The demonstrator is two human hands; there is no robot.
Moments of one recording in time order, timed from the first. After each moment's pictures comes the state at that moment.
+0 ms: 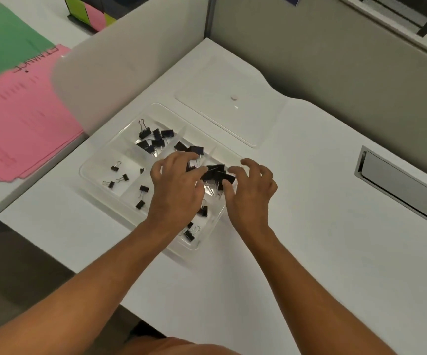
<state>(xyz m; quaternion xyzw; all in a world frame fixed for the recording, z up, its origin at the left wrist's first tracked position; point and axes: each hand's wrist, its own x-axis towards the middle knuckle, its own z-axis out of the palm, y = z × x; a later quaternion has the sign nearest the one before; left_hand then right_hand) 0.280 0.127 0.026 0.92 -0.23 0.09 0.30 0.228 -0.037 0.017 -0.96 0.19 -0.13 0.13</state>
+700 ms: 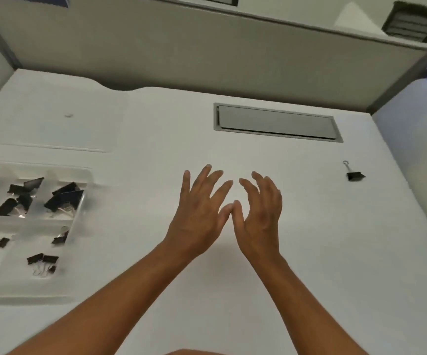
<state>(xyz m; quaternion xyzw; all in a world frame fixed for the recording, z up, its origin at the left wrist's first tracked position) 0.089 -0.119 0.049 0.78 -0.57 0.03 0.25 -0.039 -0.212 0.044 -0.87 0.38 -0.28 0.18</state>
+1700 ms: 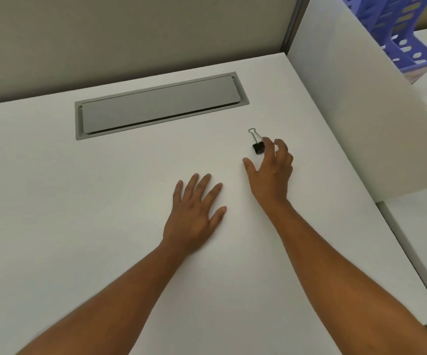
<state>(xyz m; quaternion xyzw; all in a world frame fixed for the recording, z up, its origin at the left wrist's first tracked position) -0.080 -0.371 -0.057 0.75 -0.65 -0.06 0.09 -0.224 -0.543 -0.041 -0.76 0.60 -0.22 0.15</state>
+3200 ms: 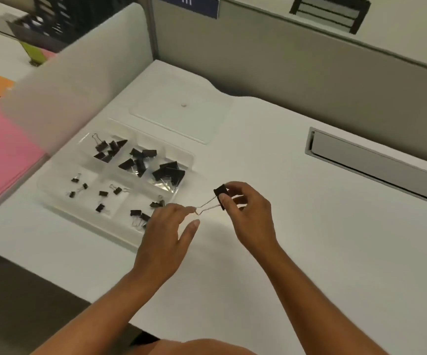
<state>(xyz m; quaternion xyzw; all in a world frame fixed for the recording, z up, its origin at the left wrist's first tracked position) 0.144 0.088 0.047 0.90 -0.22 -0.09 0.38 0.098 -0.105 0.084 -0.81 0.23 -0.12 0.52</state>
